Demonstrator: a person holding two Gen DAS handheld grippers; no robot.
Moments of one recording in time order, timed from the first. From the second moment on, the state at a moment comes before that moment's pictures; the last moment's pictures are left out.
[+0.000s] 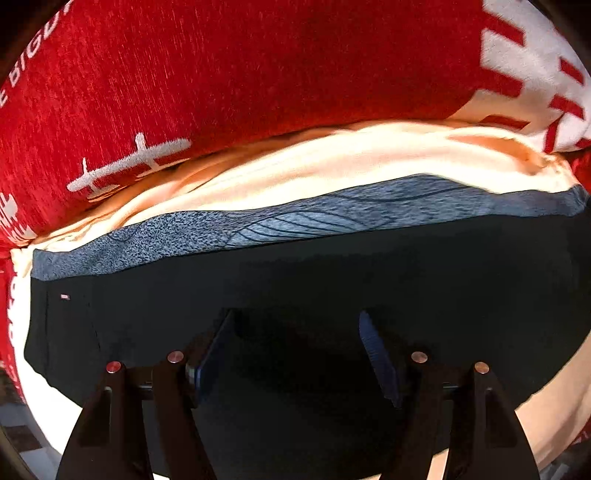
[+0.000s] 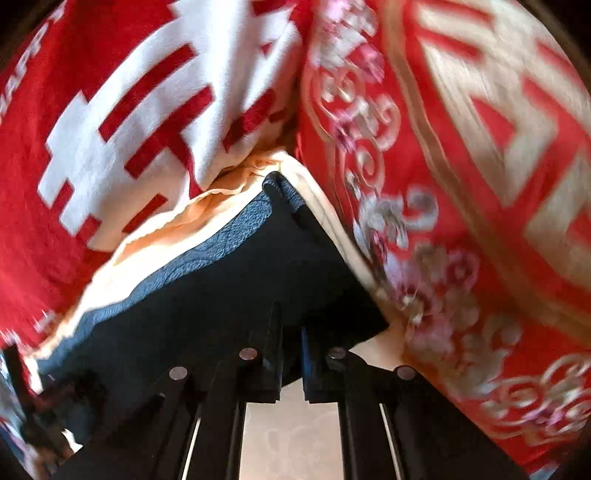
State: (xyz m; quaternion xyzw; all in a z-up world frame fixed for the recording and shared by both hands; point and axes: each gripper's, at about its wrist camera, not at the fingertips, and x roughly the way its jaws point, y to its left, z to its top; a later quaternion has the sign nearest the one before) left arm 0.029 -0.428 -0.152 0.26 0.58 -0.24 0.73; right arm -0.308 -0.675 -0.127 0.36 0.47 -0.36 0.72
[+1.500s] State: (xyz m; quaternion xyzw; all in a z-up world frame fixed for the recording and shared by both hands) left arm 0.137 -0.226 -0.143 0.24 0.59 -0.12 0.76; right arm -0.232 -0.484 -0.151 0.49 0.51 0.00 0.70
